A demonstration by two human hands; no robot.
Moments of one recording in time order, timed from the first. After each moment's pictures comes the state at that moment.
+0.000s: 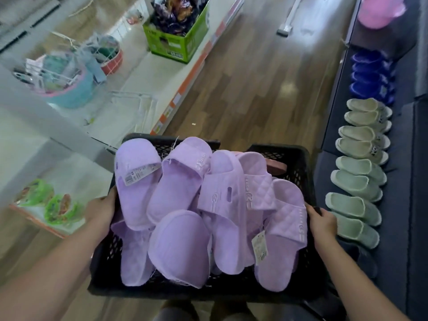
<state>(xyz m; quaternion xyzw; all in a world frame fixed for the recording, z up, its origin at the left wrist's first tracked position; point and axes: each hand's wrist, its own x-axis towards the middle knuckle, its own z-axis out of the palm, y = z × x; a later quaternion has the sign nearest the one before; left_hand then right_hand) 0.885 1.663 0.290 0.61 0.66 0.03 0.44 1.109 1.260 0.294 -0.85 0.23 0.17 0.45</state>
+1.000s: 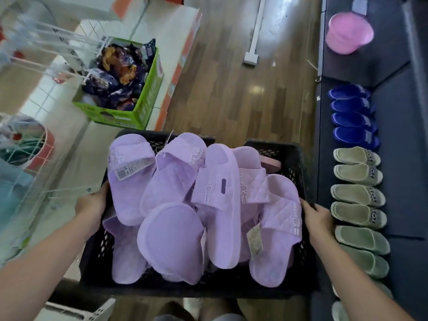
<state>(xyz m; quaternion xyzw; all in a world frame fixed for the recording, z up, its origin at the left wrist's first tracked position) 1.409 1.911 0.284 0.64 0.63 -0.02 0.44 1.550 1.471 0.291 -0.83 0.31 0.14 0.44</state>
